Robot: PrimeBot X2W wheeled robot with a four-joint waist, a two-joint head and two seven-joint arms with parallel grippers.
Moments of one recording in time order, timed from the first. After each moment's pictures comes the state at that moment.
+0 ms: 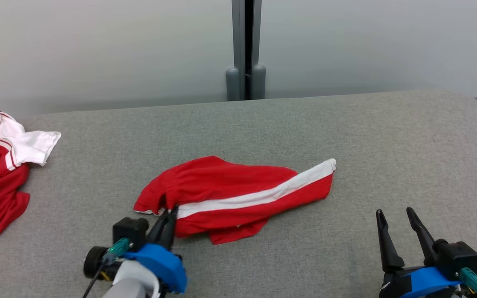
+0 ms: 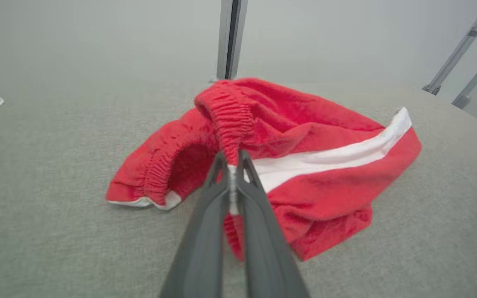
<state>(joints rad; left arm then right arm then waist) -0.34 0.20 -0.64 0.64 -0.61 0.01 -0.26 -0.04 -0.05 -0.04 0.29 0.10 0.13 -0.26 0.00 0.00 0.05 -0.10</state>
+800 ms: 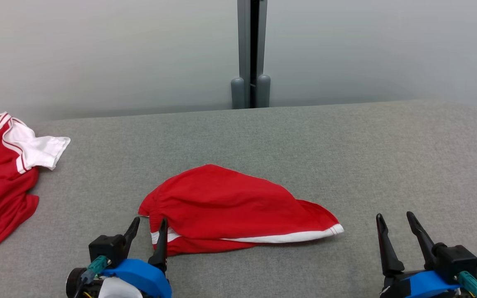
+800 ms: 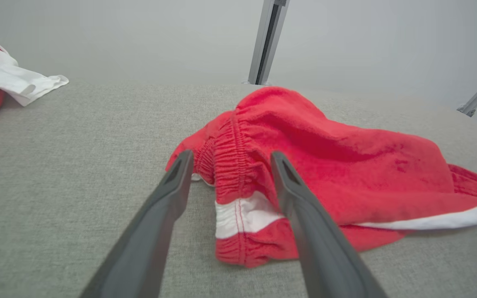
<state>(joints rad) -0.23 0.19 -0.44 0.65 -0.54 -0.02 -0.26 -0.03 -0.05 -0.04 0.30 0.09 0.13 -0.26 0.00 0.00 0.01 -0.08</state>
